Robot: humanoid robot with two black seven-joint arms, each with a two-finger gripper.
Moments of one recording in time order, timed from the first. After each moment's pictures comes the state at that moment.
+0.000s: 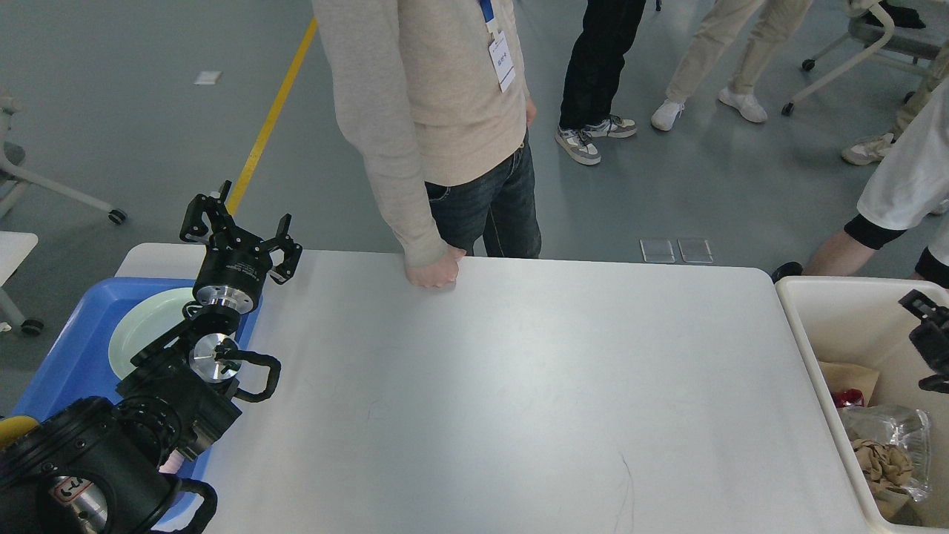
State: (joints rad) left arm -0.88 -0.01 -0.73 0.06 -0.19 -0.63 -0.46; right arm 0.90 -0.46 -0.77 0.13 0.04 0.04 -0.26
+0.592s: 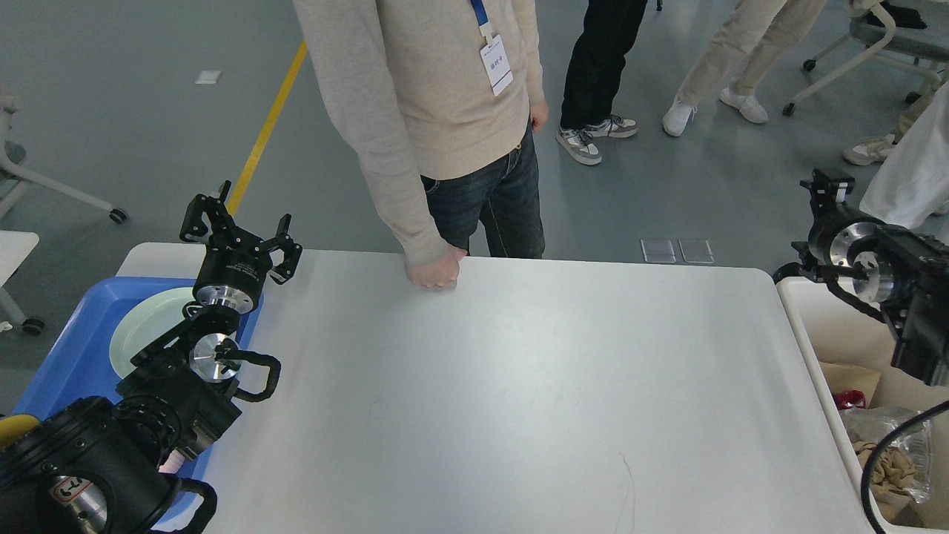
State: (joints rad) left arm -0.88 -0.01 -0.73 0.06 -0.19 -0.63 -0.46; right arm 1.00 -0.38 0.14 0.27 0.04 0.07 0.09
